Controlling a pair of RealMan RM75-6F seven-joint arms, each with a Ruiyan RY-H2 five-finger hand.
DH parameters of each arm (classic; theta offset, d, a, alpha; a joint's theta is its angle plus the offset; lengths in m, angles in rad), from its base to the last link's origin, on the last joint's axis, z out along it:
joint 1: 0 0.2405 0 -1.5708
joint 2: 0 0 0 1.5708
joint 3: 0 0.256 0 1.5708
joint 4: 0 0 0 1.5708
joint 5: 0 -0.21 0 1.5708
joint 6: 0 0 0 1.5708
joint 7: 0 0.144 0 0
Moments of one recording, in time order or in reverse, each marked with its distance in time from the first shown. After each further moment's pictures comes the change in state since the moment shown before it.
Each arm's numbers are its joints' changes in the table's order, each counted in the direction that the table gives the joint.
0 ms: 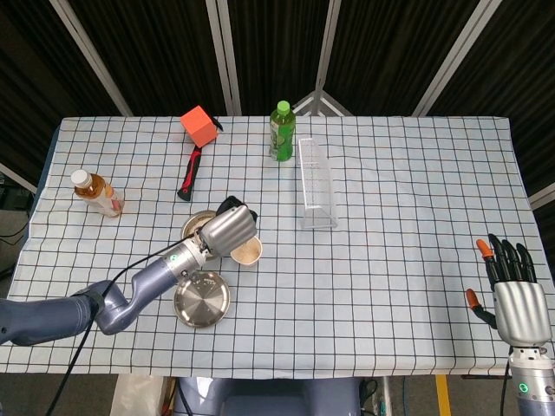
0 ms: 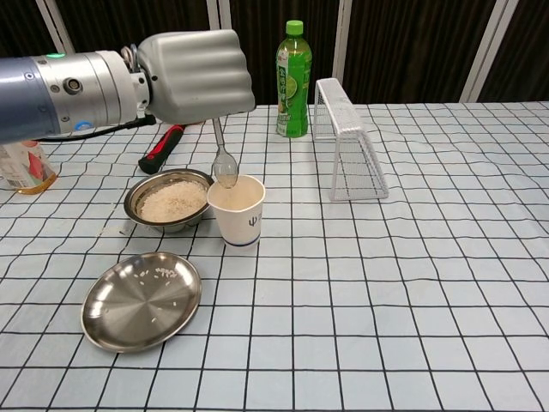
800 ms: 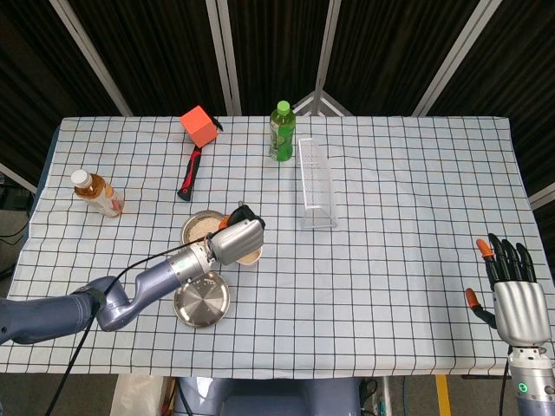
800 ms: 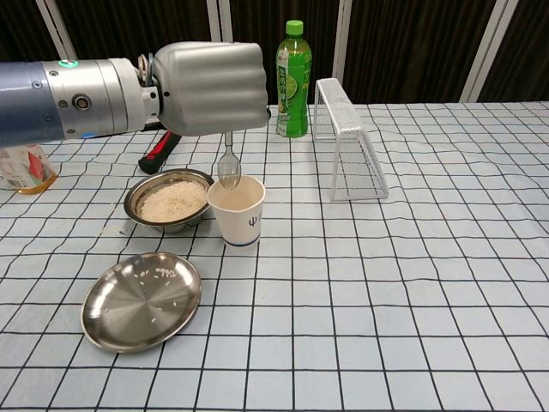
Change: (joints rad) left arm 0.007 -0.005 -0.023 -0.022 -0.149 -0.049 0.102; right arm 0.000 -0.007 0.002 -0.006 0.001 0.004 0.006
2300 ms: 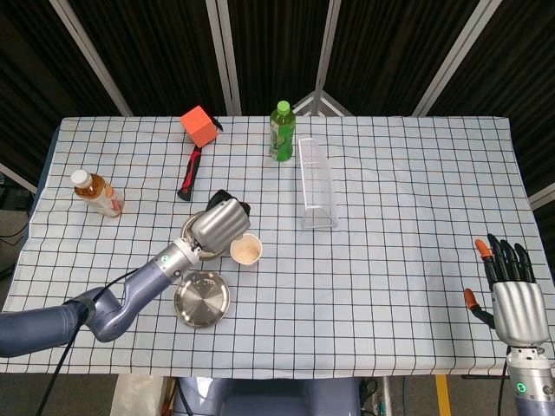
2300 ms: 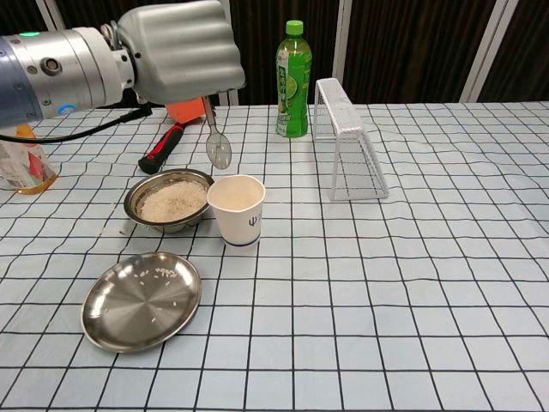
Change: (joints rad) left arm 0.129 0.038 -0.140 0.122 0.167 0.029 -0.015; right arm 0.001 -0.007 -0.001 0.000 0.000 -0.003 0.001
